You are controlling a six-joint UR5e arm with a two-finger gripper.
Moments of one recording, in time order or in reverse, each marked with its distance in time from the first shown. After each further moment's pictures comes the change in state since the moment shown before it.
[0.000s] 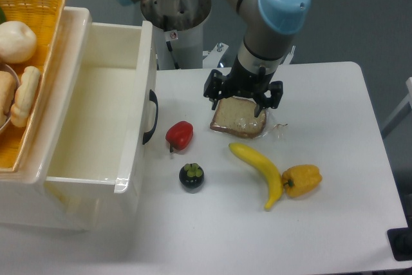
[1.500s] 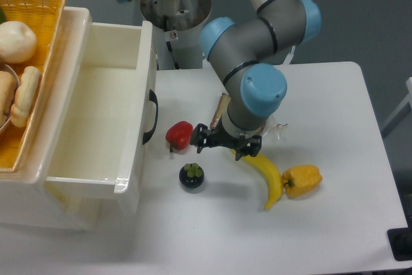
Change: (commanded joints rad) arm -0.149 -0.261 -0.020 0.146 0.000 -0.094
